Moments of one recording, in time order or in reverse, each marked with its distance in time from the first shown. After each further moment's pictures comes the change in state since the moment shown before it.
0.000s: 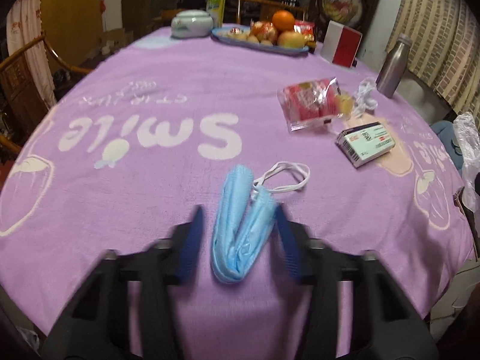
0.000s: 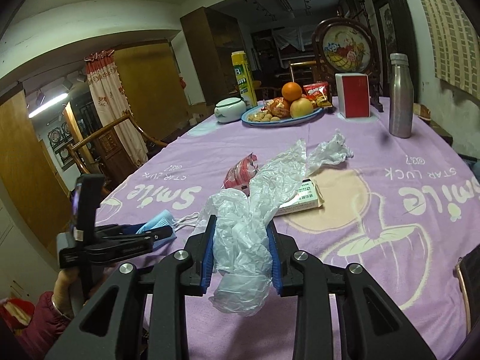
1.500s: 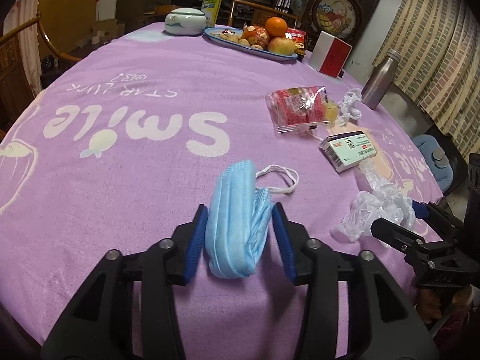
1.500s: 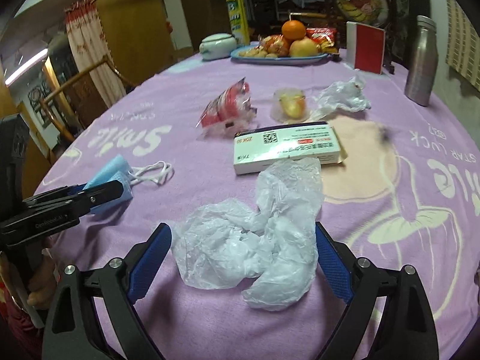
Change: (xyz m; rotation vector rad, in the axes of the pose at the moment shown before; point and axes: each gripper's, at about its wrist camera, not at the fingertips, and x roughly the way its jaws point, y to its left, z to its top) left arm -0.006 0.010 -0.007 -0.056 -0.029 -0.098; right arm 0.097 0.006 -0.019 -0.066 0.280 -0.108
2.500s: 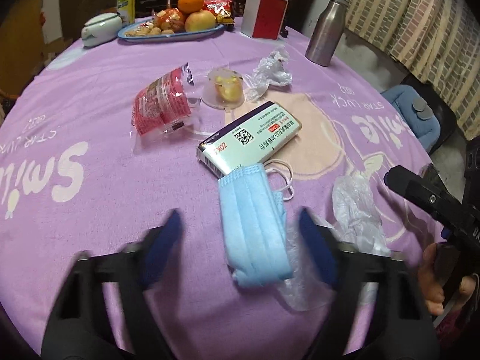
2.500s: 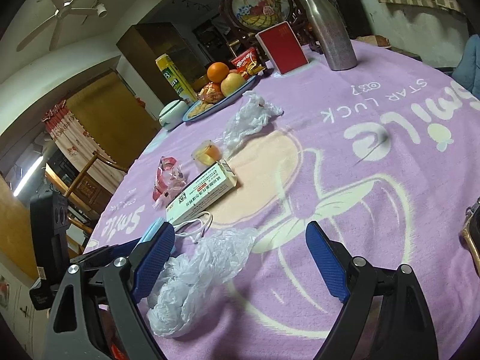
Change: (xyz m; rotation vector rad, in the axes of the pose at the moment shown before) left arm 0.055 -0.127 0.023 0.215 0.130 -0.085; right arm -0.043 -0.138 -0.025 0.417 -0.207 0.131
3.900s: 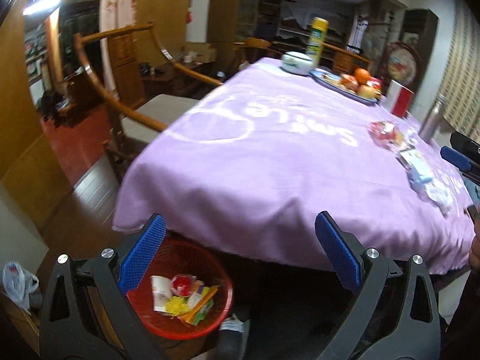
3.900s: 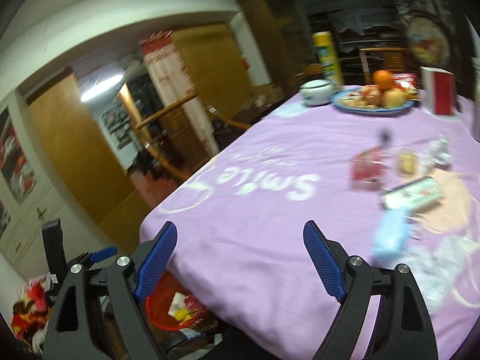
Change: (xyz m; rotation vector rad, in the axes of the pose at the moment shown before) left arm -0.236 0.172 -0.206 -0.364 -0.277 0.431; right arm -0.024 0.236 -0.062 -0.399 0.082 0.291
